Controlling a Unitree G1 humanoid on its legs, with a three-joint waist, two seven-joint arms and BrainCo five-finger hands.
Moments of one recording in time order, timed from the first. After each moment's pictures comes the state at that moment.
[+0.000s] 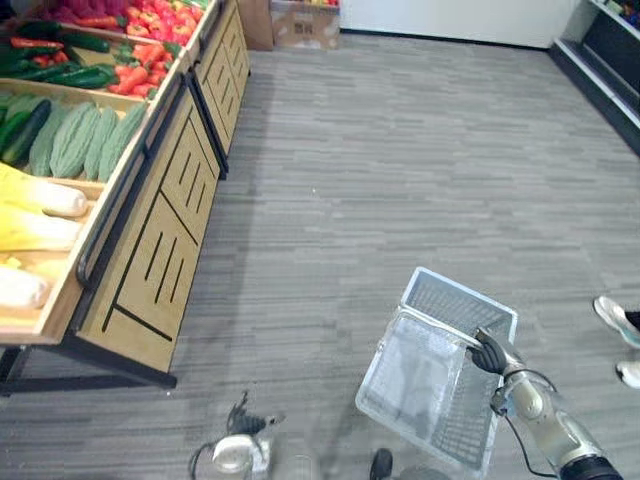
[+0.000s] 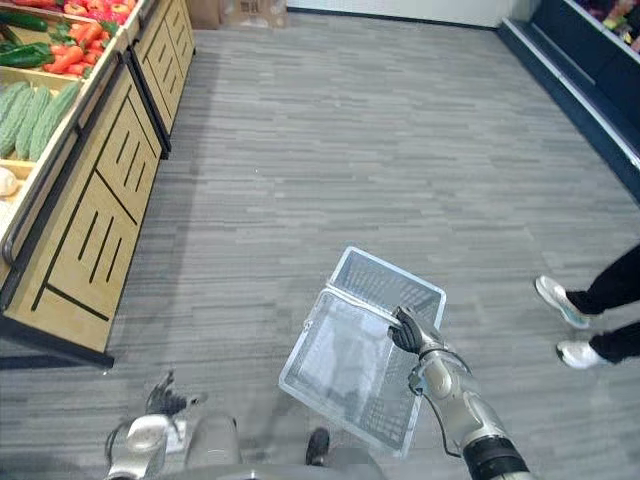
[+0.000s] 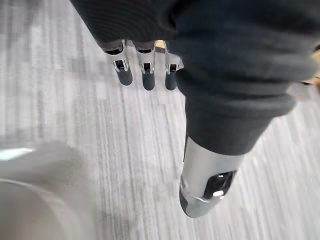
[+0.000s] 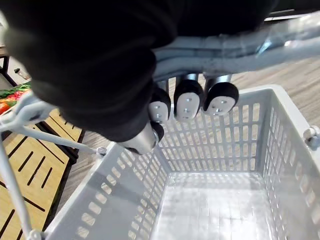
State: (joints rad) left arm 0.05 0.16 0.14 0.96 0.06 -0.08 0.21; right arm 0.00 -0.46 0.17 0.37 -0.56 -0.11 -0.05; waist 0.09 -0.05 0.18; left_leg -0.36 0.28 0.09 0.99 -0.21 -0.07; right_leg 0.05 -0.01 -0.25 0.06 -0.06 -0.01
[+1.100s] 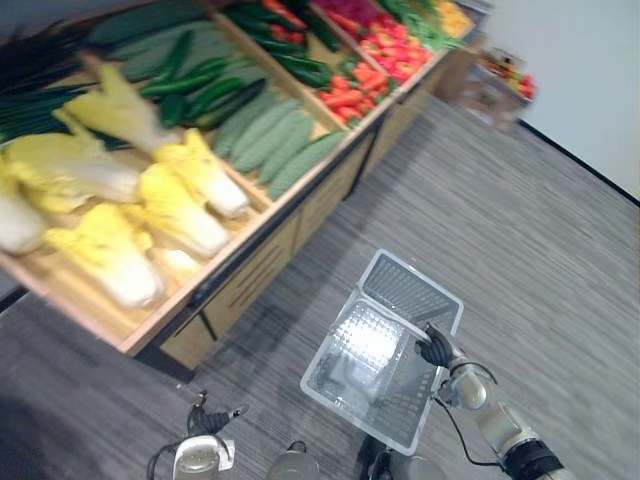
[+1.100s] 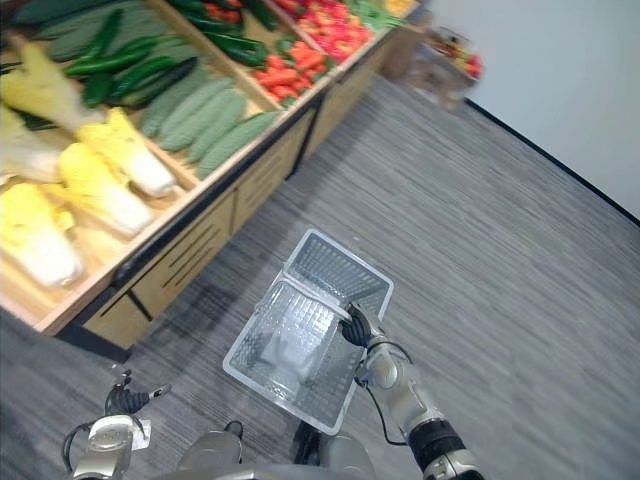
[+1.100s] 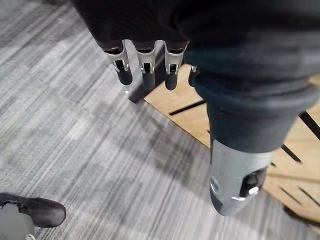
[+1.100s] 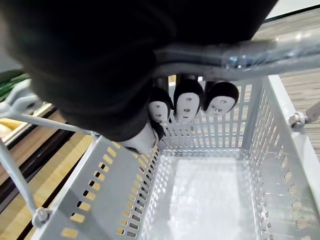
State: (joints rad) left arm 0.06 0.24 0.20 0.88 0.08 -0.07 0.22; right arm -0.10 -0.26 0.28 0.48 -0.54 -0.11 -0.08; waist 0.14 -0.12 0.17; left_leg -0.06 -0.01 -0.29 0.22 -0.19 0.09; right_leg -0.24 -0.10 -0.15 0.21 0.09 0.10
